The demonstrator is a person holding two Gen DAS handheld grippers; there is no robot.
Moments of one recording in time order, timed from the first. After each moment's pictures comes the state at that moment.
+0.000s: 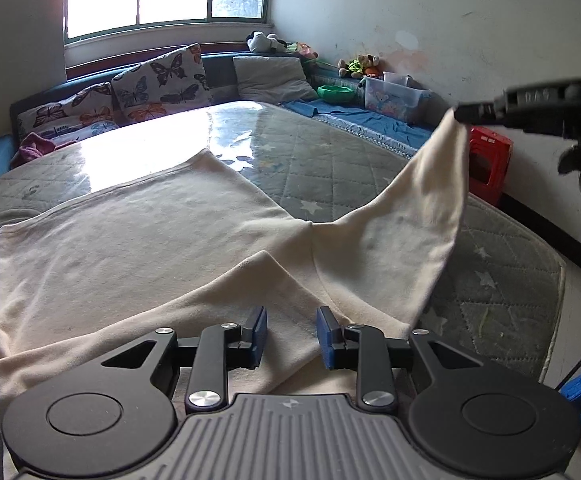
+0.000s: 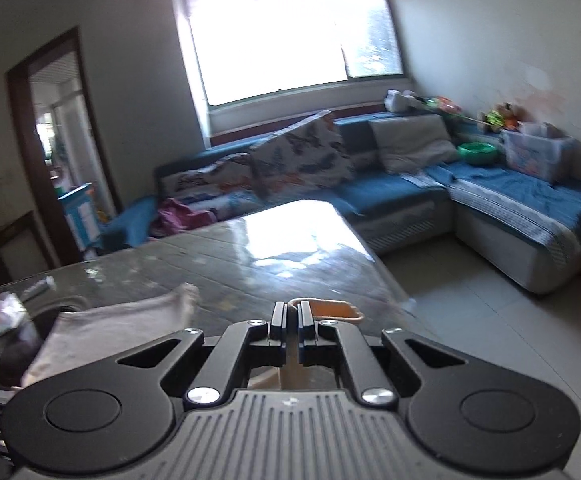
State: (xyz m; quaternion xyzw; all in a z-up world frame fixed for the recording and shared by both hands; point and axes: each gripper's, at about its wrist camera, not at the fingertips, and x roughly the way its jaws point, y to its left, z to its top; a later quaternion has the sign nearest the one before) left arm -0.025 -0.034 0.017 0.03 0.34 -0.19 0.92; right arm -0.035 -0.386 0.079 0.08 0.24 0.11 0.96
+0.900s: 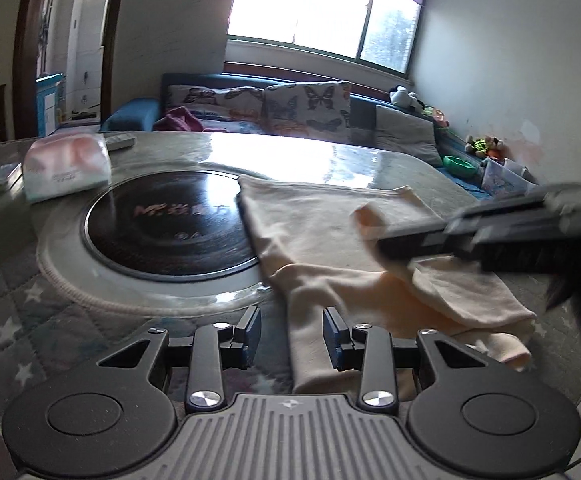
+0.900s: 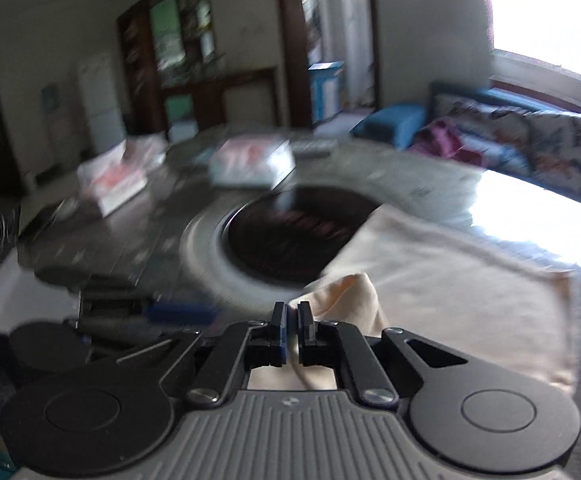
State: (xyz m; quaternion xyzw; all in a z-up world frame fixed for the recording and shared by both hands) left arm -0.112 0.138 0.029 -0.09 0.30 -0.01 0.95; right arm -0.073 -0.087 0.058 -0.11 0.31 0.46 0.82
